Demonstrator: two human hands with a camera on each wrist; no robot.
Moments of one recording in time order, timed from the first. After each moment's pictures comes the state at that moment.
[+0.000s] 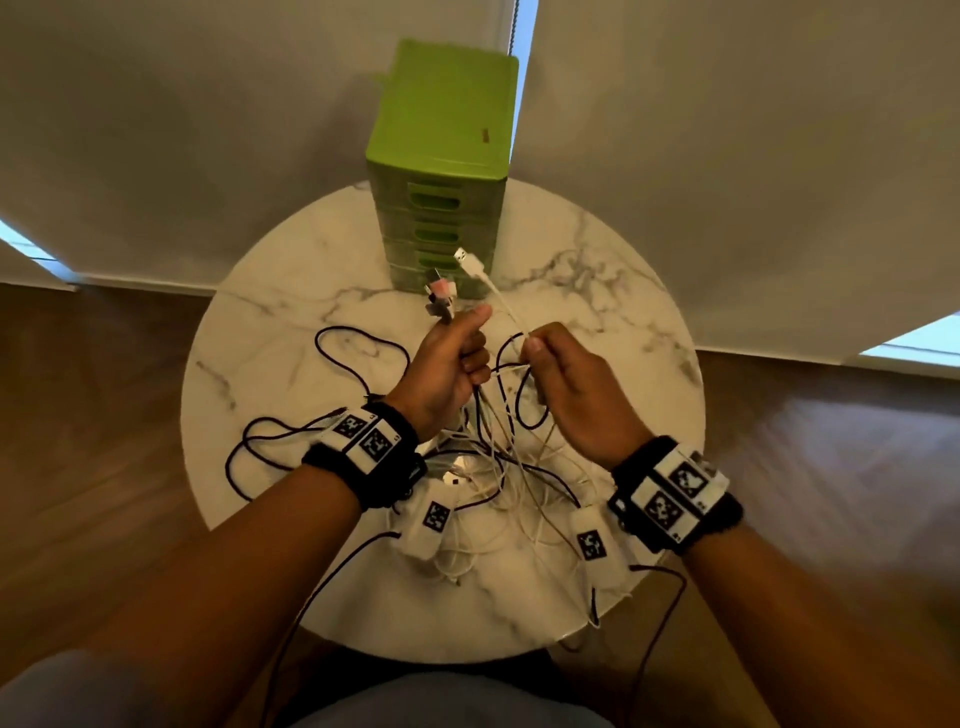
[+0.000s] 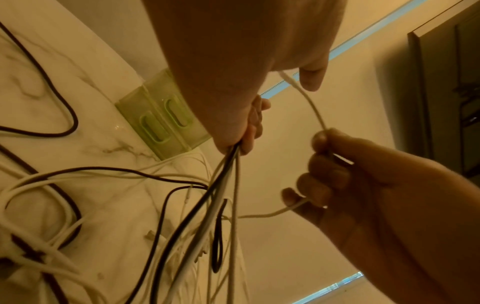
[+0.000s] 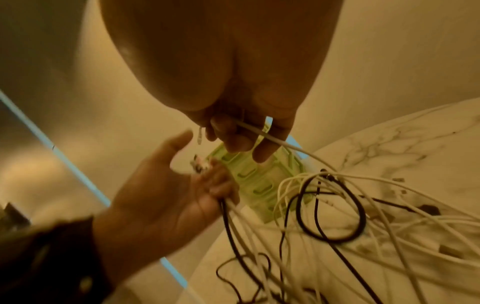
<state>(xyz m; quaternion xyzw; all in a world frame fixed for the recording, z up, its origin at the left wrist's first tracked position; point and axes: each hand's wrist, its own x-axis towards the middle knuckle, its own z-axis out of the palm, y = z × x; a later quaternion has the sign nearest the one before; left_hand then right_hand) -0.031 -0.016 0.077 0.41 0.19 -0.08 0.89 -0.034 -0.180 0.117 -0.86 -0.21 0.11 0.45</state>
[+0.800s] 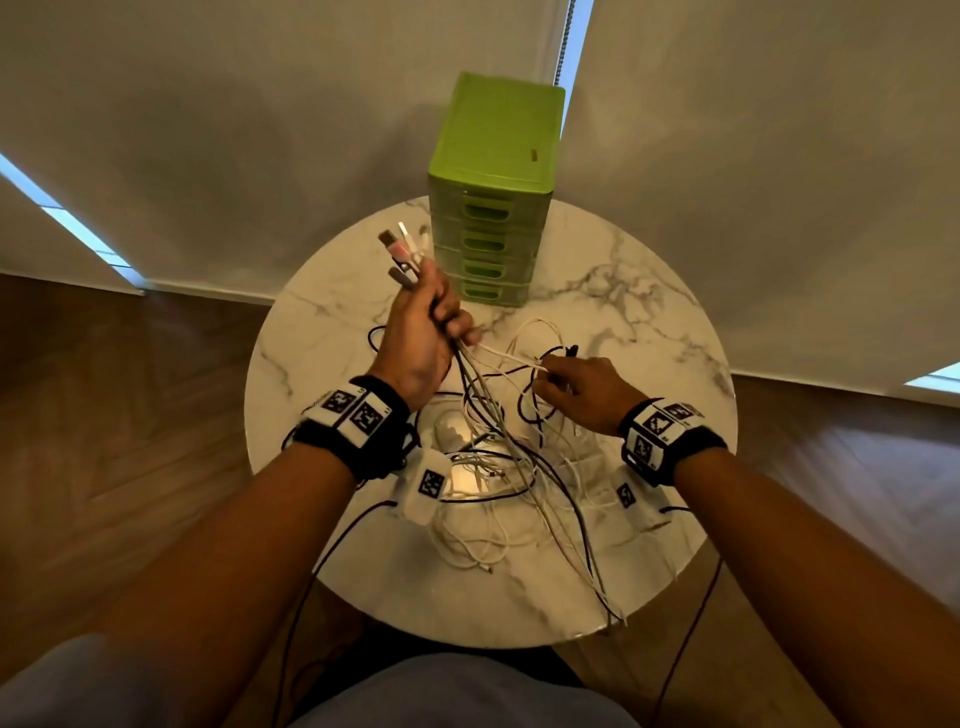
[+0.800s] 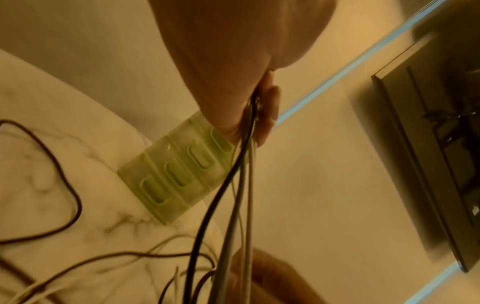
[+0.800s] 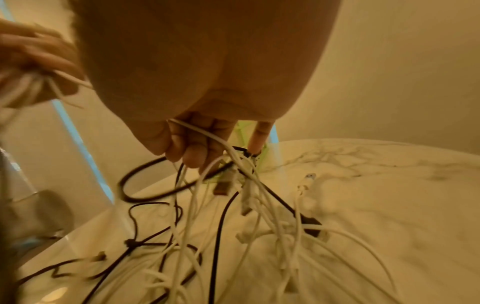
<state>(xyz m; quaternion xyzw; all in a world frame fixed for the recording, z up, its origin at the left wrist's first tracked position) -0.057 0.041 0.120 0.43 0.16 0.06 0.89 0.004 -0.180 0.048 -0.90 -0.34 0.17 0.20</state>
